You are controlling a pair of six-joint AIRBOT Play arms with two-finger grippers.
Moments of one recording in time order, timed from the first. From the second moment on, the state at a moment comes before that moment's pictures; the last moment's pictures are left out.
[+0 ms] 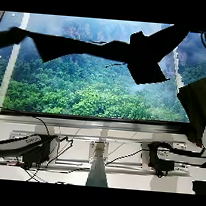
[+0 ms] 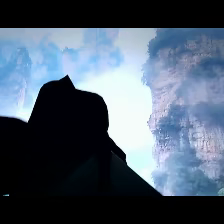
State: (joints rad) left arm 0.54 -1.35 1.29 0.35 -1.01 -0.78; right arm -0.10 -1.41 1.77 -1.45 0.96 1.40
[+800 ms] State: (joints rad) left arm 0.77 -1.13 1.12 1.27 -0.96 -1.06; right arm -0.35 -0.89 1.15 -1.50 1.21 1.49
